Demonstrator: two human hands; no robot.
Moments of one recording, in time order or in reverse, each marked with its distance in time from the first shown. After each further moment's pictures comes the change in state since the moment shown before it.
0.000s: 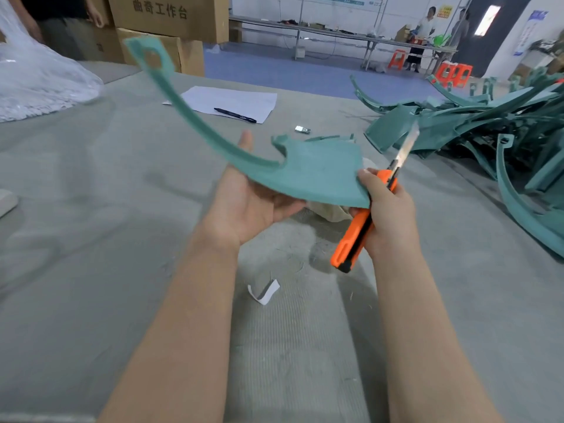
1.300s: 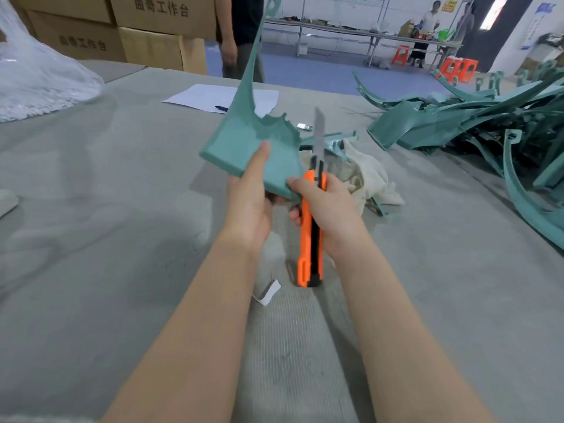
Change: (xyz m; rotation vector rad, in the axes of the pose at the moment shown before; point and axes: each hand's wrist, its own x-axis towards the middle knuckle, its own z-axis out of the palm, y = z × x) left_hand 0.011 -0.019 0.013 -0.014 0.340 0.317; right_hand -0.013 0.024 0.046 -0.238 -0.364 0.019
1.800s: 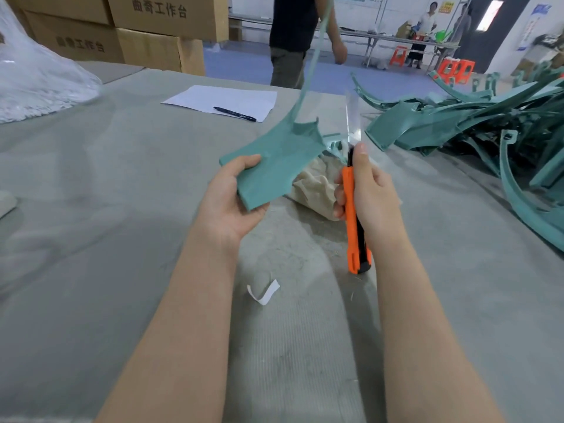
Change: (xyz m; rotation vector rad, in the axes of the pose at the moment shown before) left_hand 0.002 0.024 -0.018 -0.178 -0.068 -0.267; right_hand 0.005 -0.011 -0.044 -0.176 0.175 -0.203
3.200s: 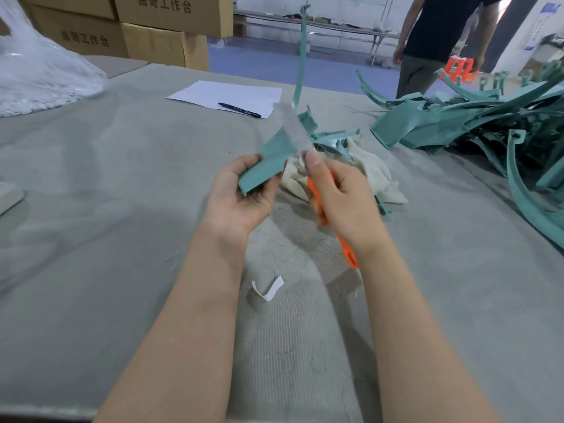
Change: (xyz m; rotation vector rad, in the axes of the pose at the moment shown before) left_hand -0.004 0.003 0.001 -0.305 0.007 -0.116; right_hand -0.014 0.000 0.024 -0.232 -0.226 -0.268
